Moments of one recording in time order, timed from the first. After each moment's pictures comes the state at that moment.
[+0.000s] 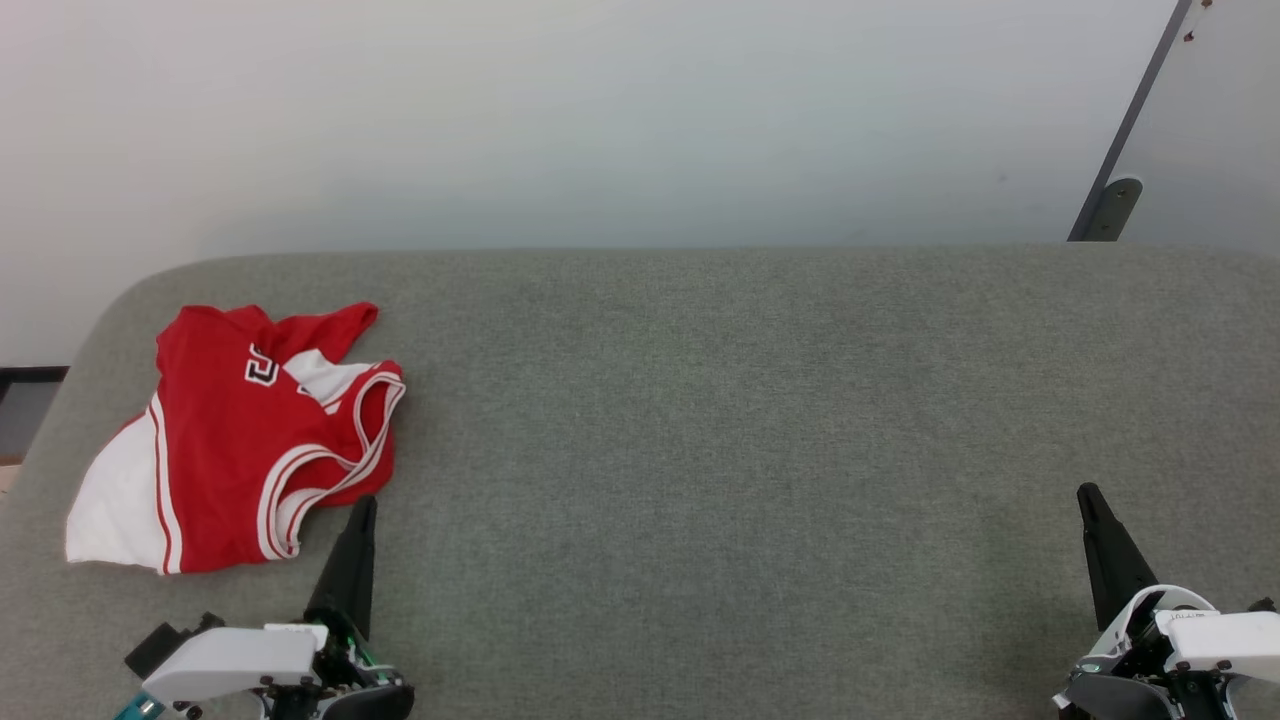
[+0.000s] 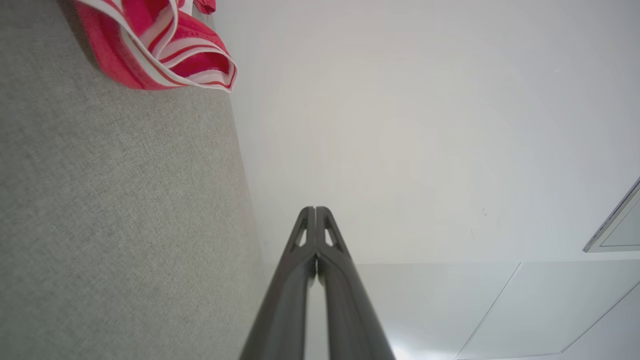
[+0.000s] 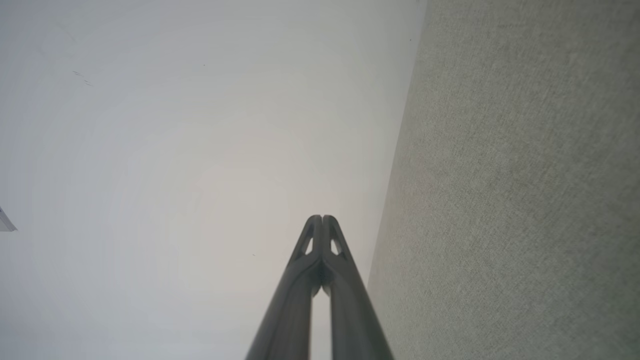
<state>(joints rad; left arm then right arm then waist) -0.10 0.05 0.11 0.25 -1.61 -0.13 0.11 -0.11 -0.05 -0.11 0.25 1.61 0.13 0.11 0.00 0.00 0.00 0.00</state>
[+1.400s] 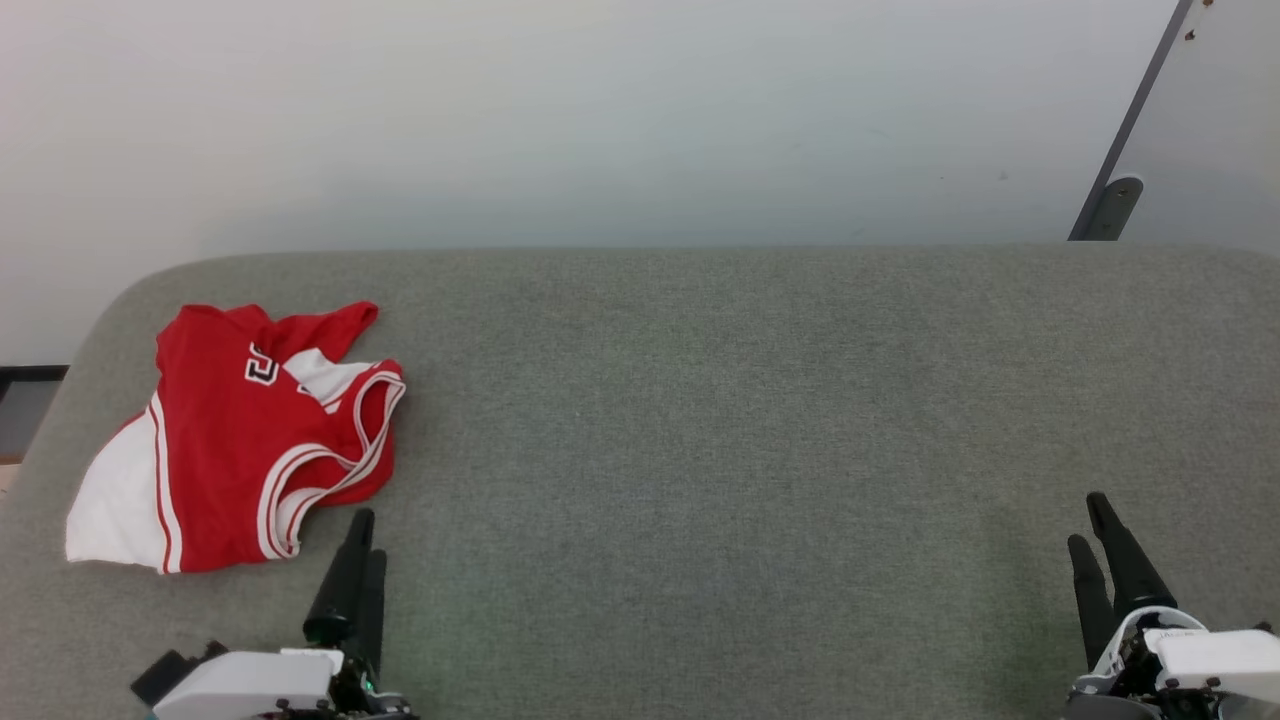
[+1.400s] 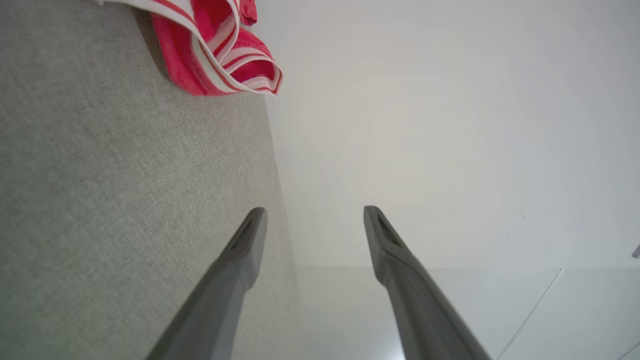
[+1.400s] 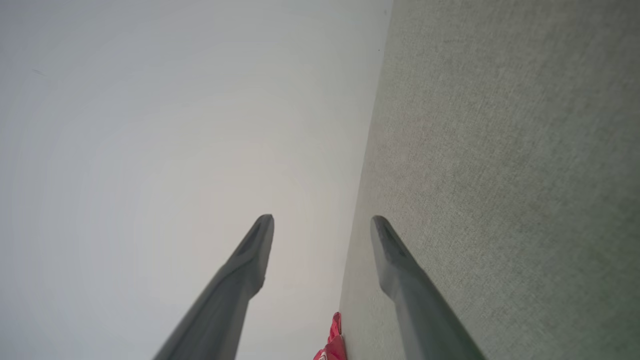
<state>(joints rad) -0.07 0.05 0.10 0.28 -1.58 -0.13 0.08 -0.09 -0.05 -0.11 0.30 1.59 0.13 0.10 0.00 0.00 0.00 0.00</state>
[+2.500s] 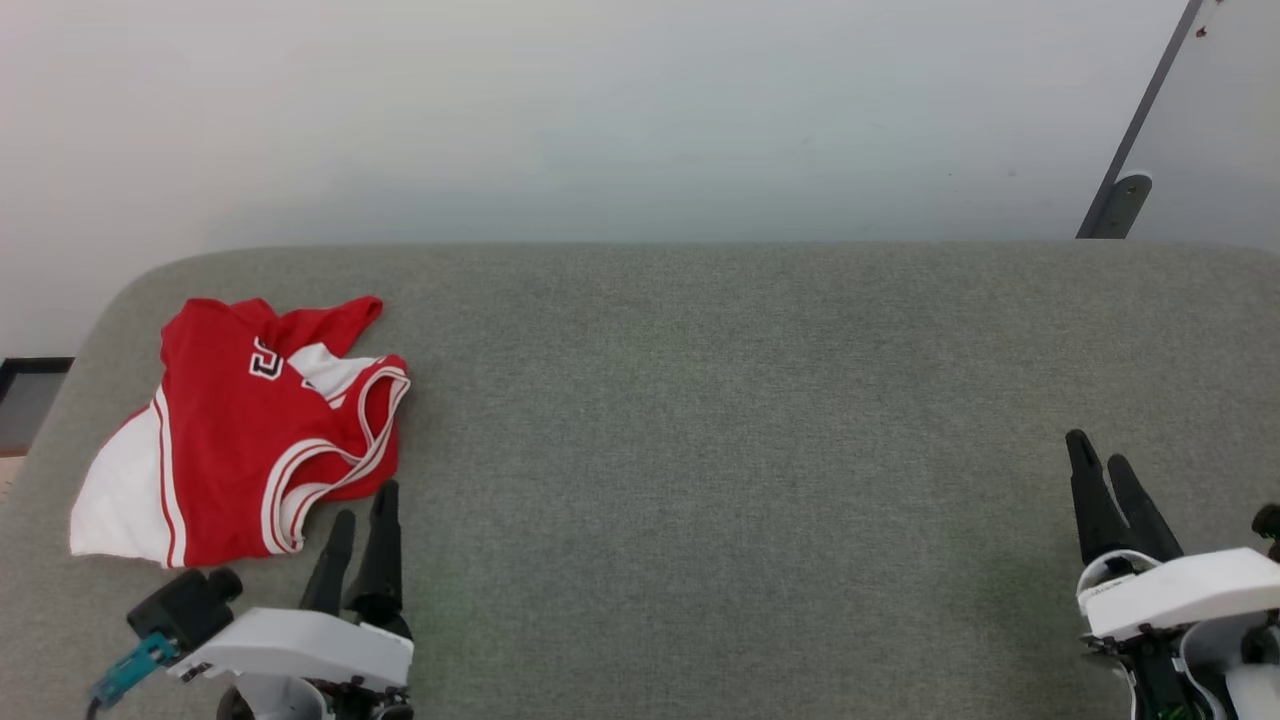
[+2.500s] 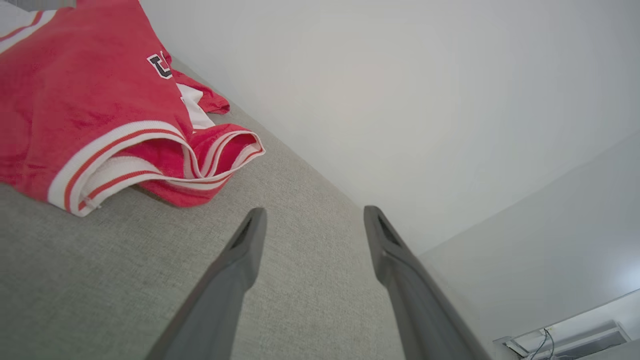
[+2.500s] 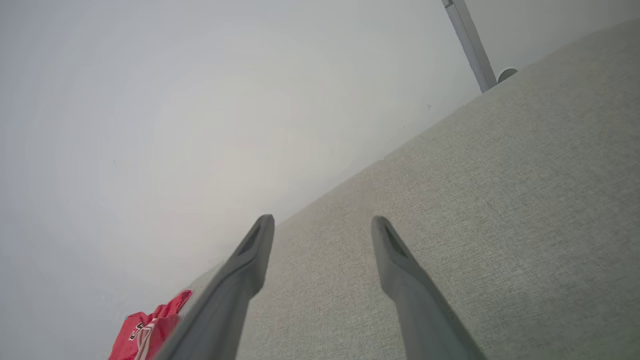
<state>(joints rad) -0.11 0.09 0.04 0.24 -0.87 -0.10 -0.06 -0.18 -0.16 -0.01 0.30 0.89 0.13 -0.05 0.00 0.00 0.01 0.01</state>
